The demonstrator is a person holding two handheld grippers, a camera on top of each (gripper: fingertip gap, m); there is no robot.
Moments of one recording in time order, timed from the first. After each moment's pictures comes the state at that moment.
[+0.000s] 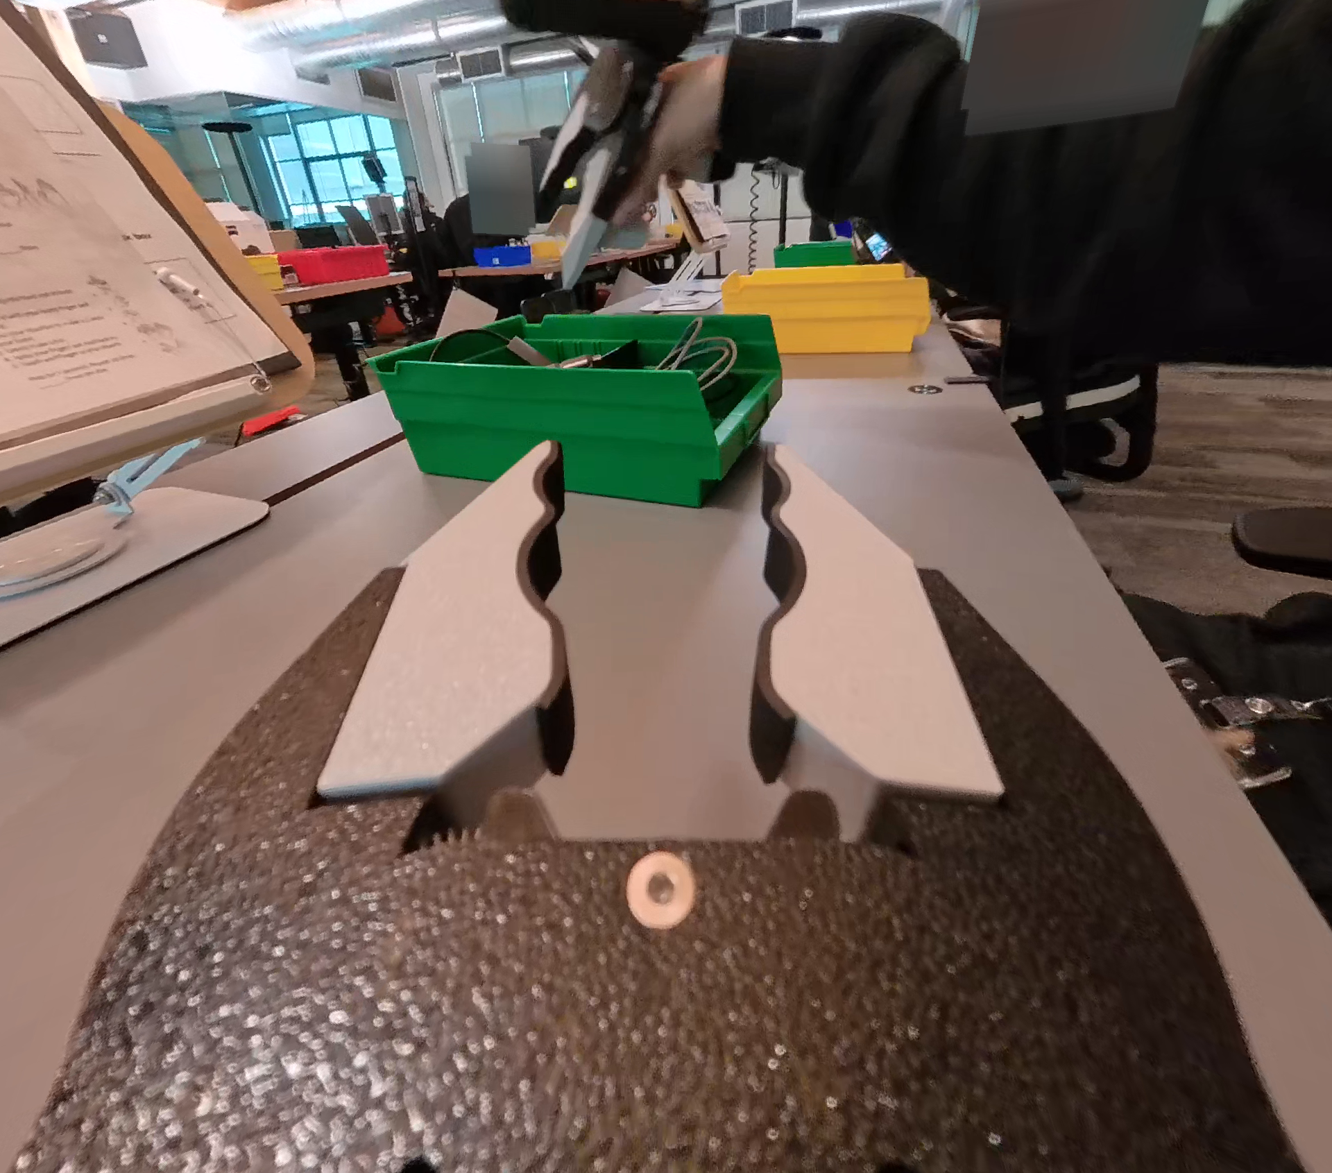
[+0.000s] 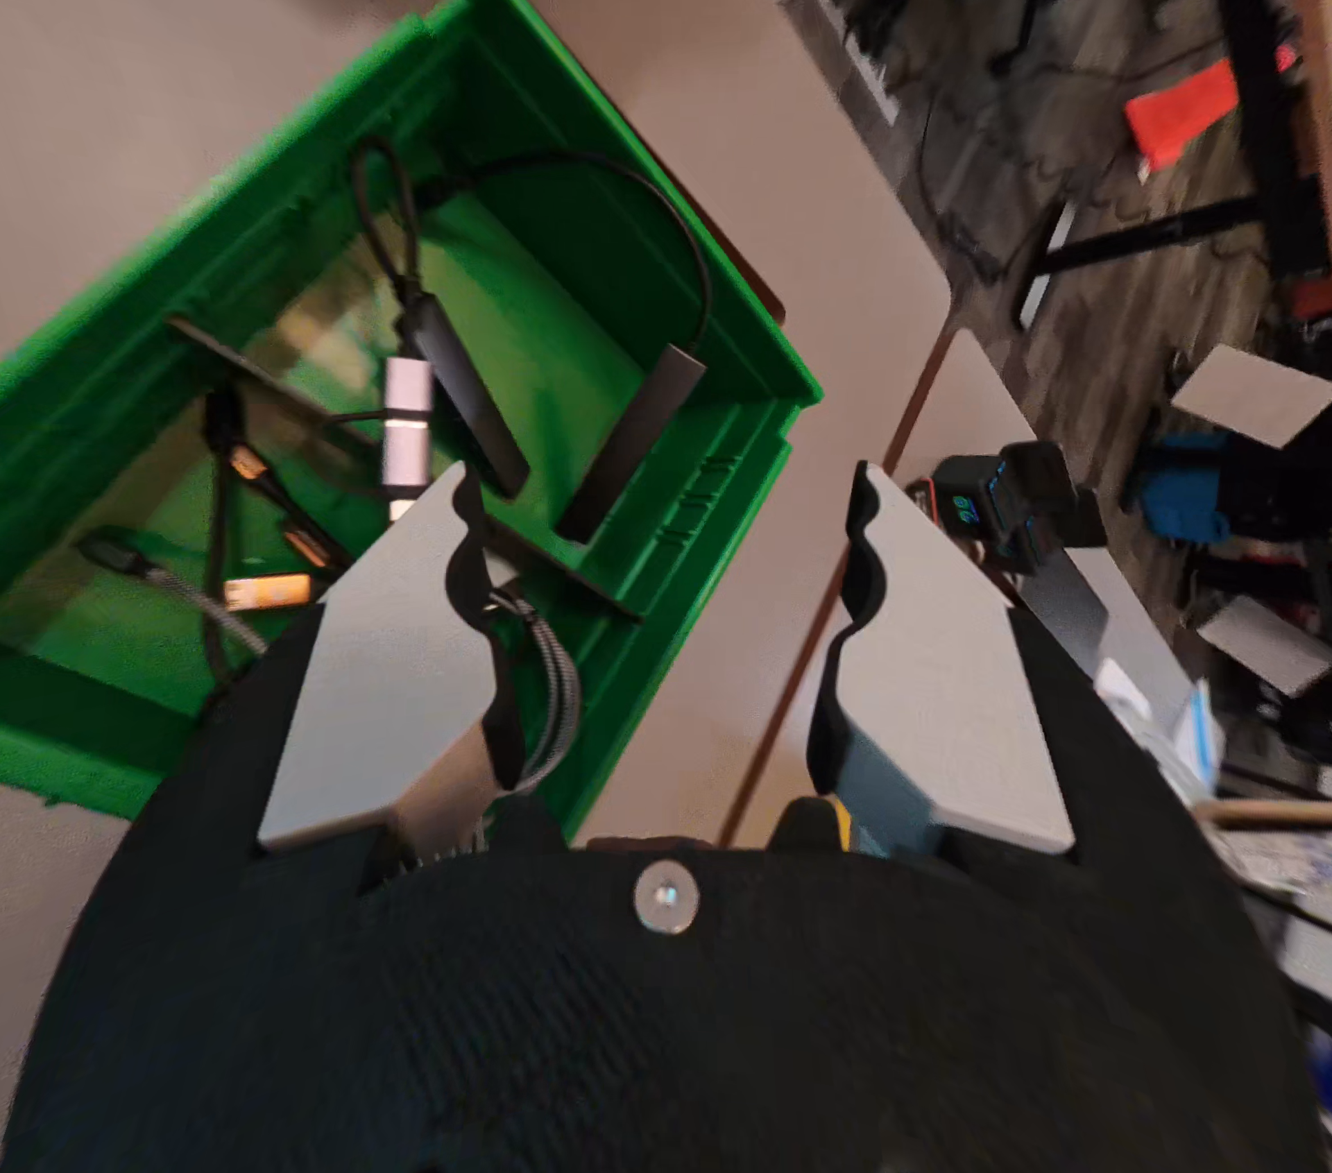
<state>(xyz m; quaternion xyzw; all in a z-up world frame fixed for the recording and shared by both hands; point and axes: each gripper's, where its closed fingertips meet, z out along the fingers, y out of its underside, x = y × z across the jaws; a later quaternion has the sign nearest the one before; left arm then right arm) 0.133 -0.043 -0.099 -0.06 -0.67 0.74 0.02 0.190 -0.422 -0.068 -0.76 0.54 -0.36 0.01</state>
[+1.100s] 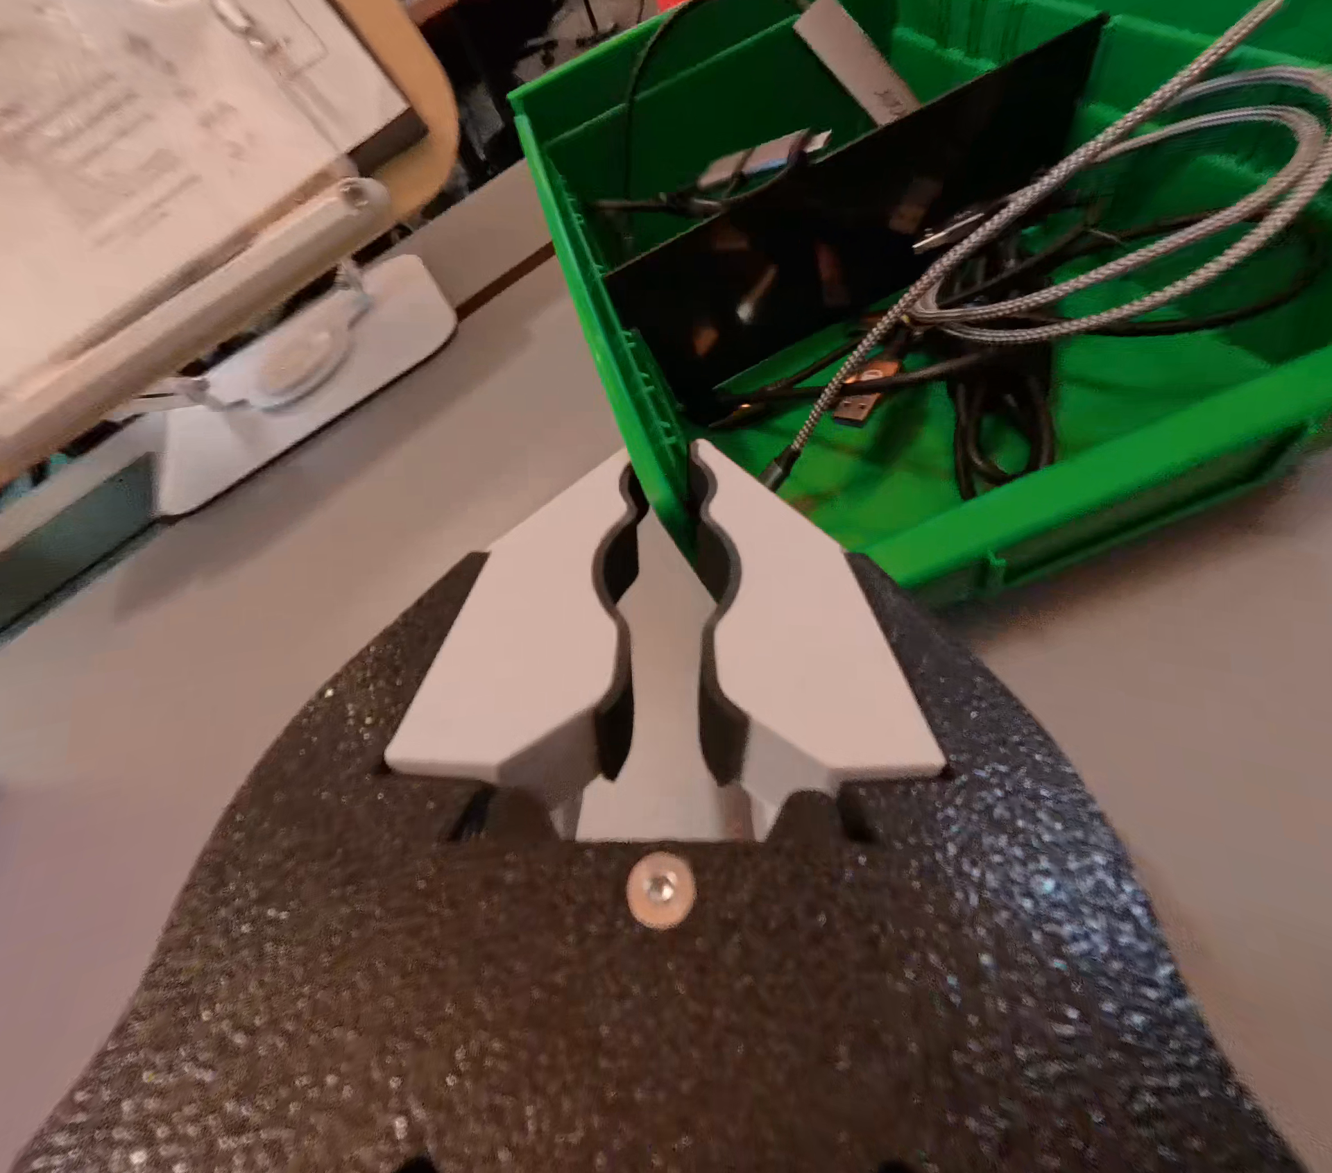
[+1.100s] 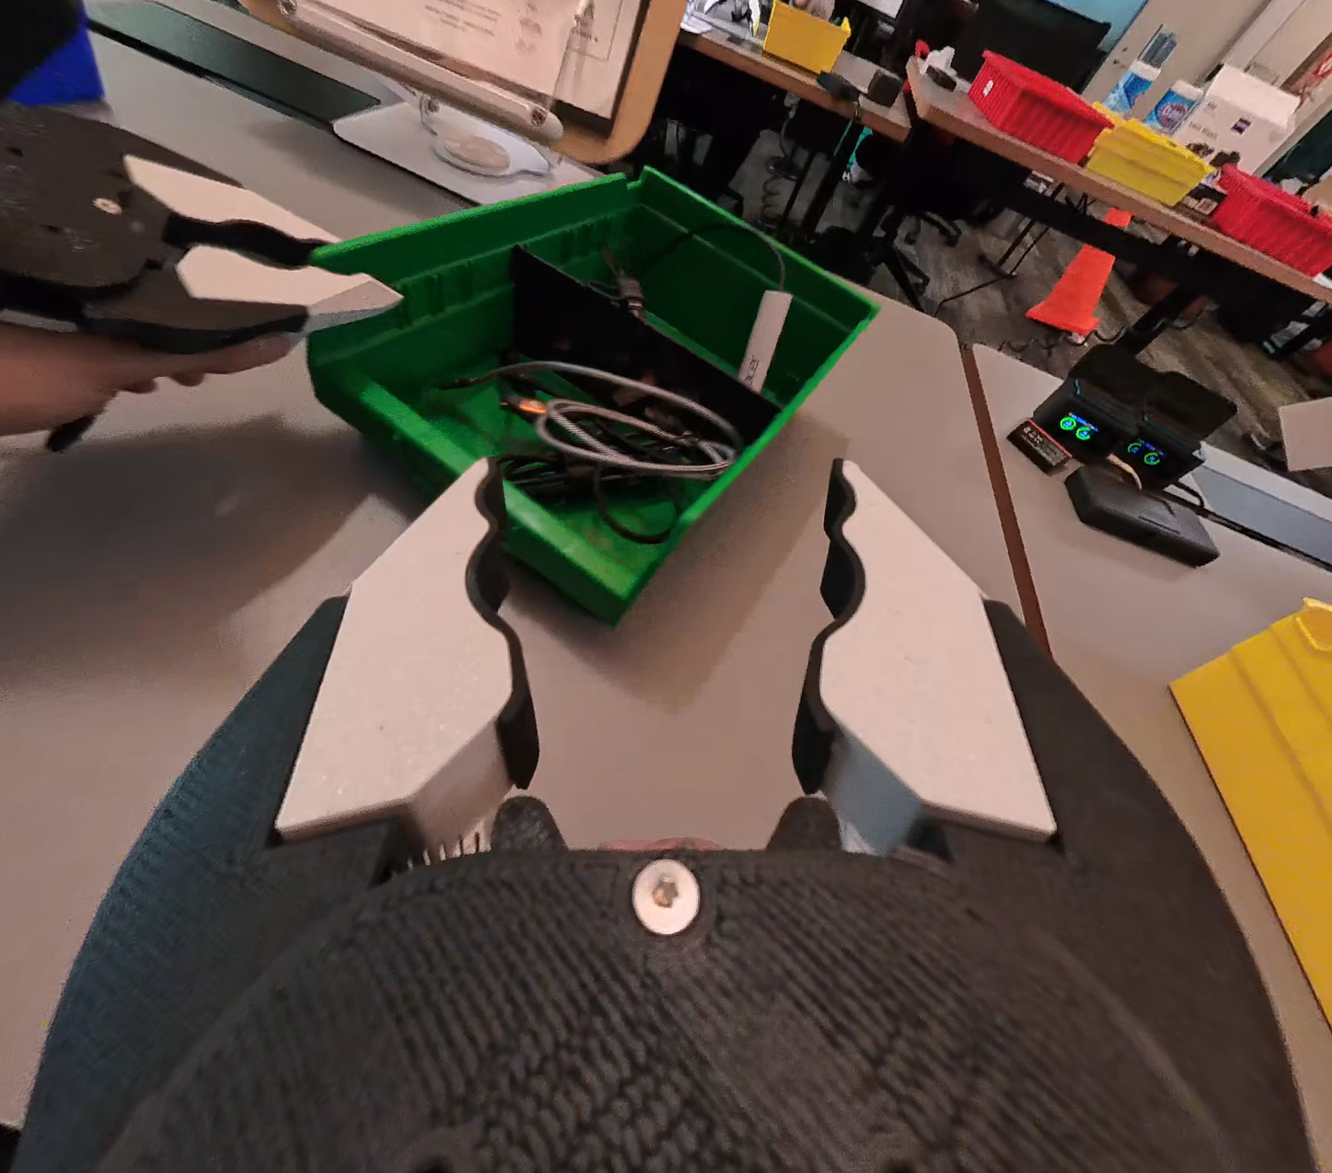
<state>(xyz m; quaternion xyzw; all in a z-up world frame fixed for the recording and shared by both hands) 0.176 -0.237 -0.159 0.14 -0.81 0.50 -0.27 -0.006 -0.326 -0.073 -0.58 0.55 -0.53 0.29</state>
